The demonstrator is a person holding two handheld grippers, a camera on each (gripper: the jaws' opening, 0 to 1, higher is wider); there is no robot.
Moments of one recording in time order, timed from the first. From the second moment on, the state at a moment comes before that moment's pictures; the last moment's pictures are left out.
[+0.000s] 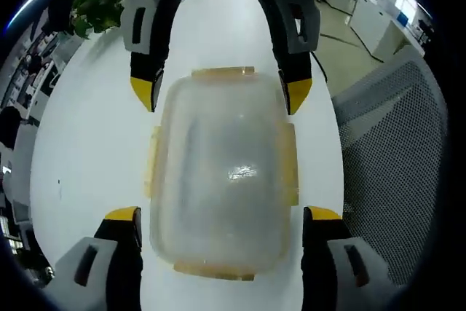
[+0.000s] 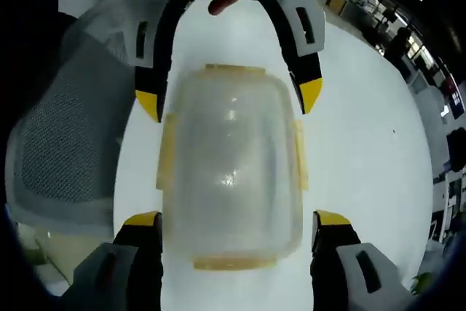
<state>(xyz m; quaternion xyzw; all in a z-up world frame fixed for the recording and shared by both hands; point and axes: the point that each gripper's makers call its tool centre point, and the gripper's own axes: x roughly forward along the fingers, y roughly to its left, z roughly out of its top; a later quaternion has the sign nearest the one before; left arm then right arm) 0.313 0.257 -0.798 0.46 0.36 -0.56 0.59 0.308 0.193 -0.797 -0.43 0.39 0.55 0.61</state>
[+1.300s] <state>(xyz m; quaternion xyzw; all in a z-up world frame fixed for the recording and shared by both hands) 0.318 0.284 -0.808 0.49 0.36 -0.55 0.57 0.305 0.216 -0.801 -0.40 0.40 0.52 0.64</state>
